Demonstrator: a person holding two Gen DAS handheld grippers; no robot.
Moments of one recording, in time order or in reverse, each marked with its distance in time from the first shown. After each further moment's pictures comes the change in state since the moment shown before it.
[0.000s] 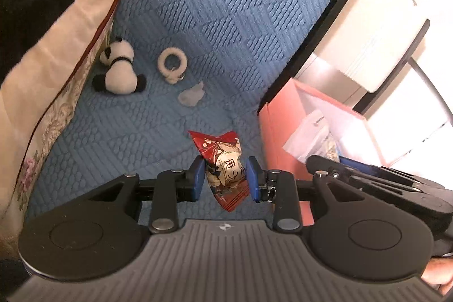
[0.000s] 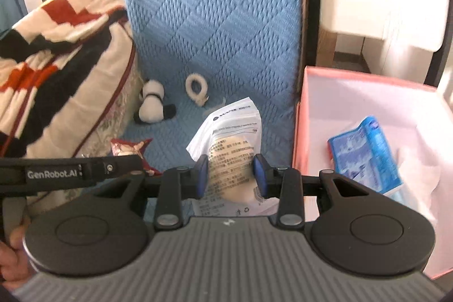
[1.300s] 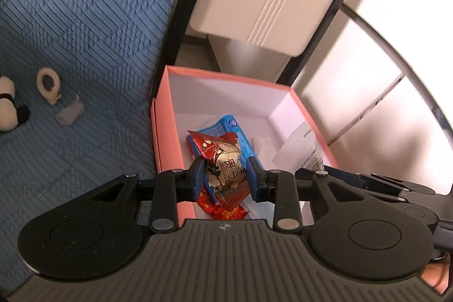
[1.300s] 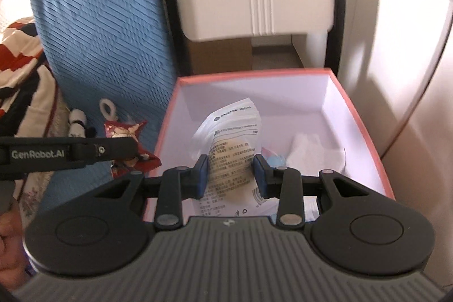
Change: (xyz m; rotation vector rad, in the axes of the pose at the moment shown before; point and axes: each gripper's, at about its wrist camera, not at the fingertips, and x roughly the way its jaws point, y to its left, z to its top) left arm 0.065 -0.169 0.005 0.236 0.102 -0.155; right arm -0.063 -0.142 -0.005 0.168 -0.018 -0.184
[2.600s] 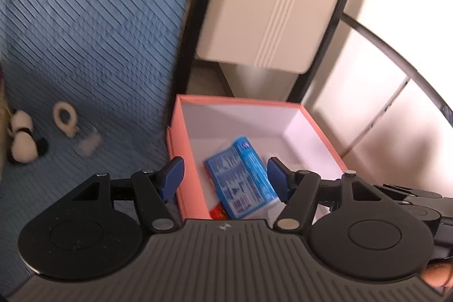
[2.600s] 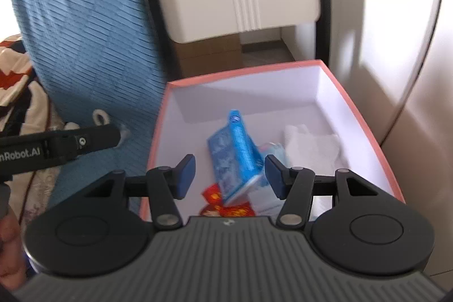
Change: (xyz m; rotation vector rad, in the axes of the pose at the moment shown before) left arm -0.023 -0.003 0.002 0.086 -0.123 0.074; right arm 0.003 -0.006 -0.003 0.090 0.000 -0.019
